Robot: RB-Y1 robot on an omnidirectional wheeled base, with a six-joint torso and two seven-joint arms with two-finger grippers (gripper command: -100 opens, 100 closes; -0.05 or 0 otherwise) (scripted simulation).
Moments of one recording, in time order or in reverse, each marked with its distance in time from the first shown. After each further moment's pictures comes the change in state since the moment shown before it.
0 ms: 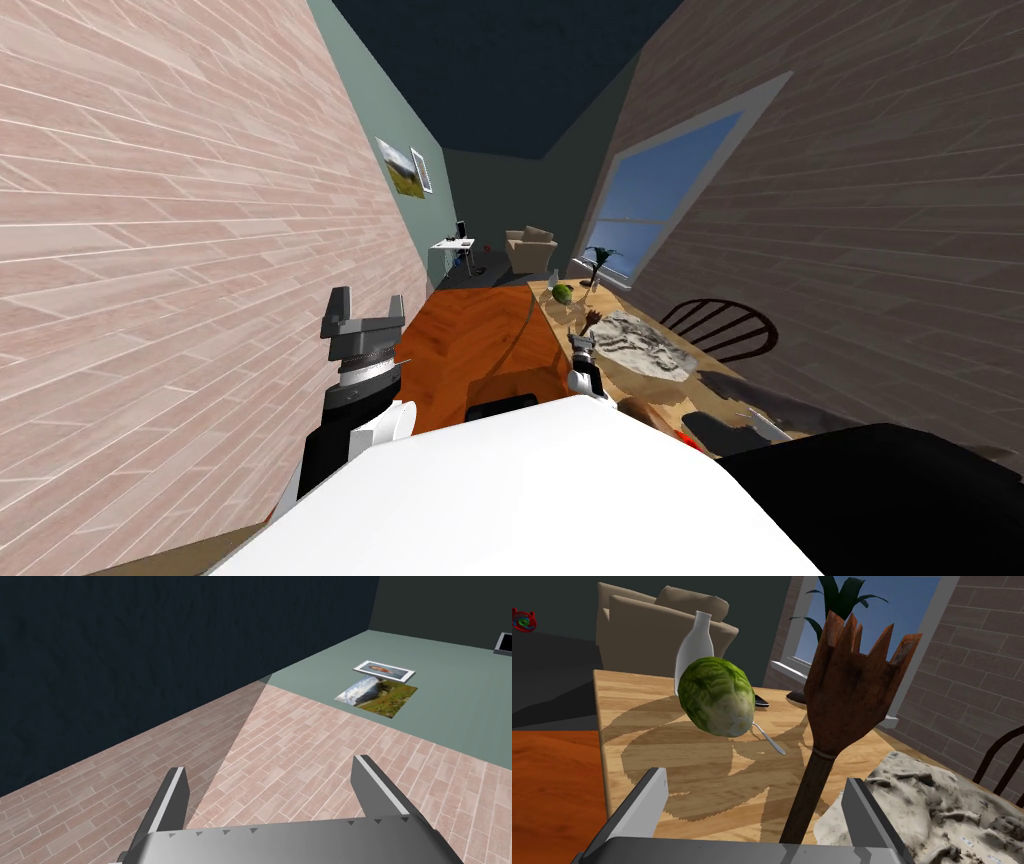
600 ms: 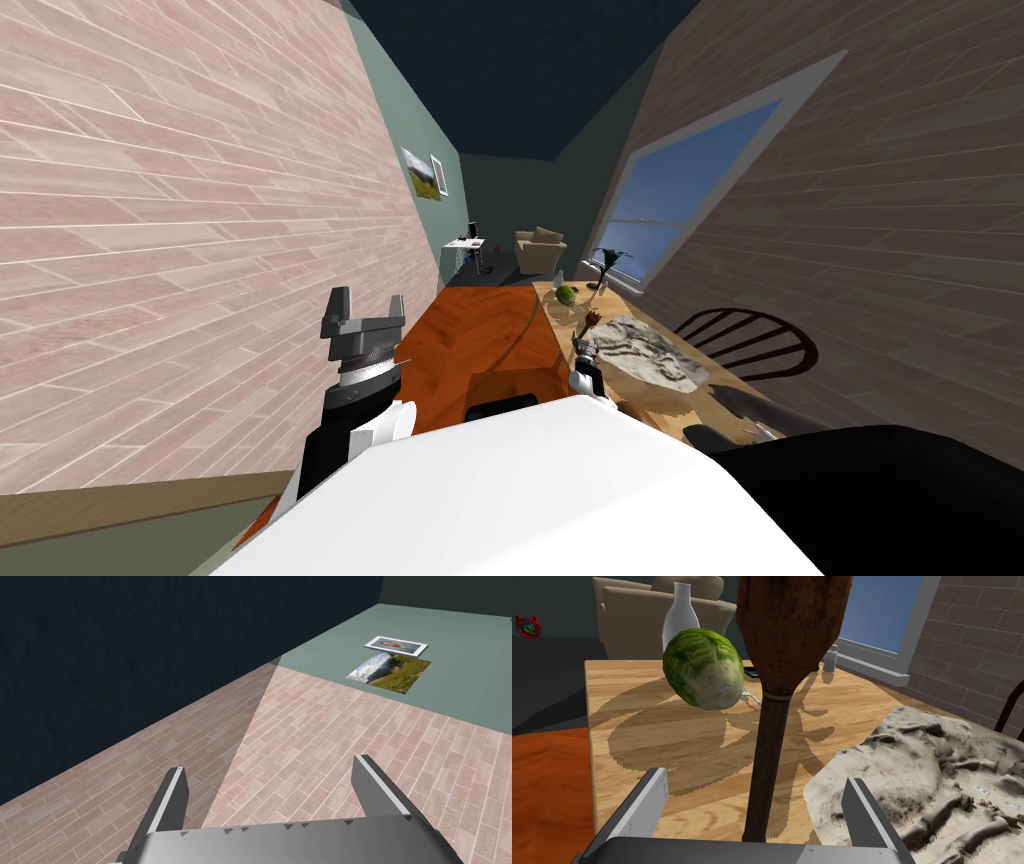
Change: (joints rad) left arm 0.000 0.000 0.000 0.000 0.000 0.000 0.000; right arm -0.050 -0.020 0.005 0.142 -0.129 -0.021 -0.090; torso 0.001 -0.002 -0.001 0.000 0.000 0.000
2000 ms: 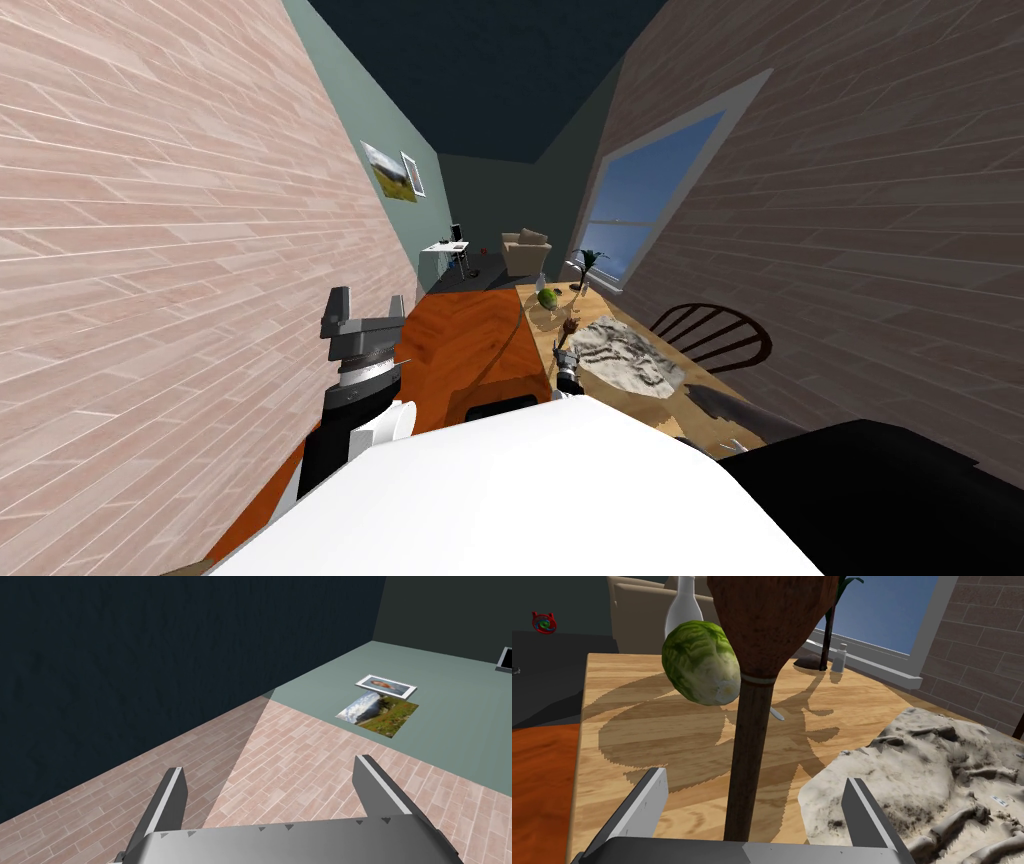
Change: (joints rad) left arm 0.000 0.000 0.000 0.000 0.000 0.000 0.000; right arm 0.136 0.103 0.262 -0.139 -0.046 -0.128 0.152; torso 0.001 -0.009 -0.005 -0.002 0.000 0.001
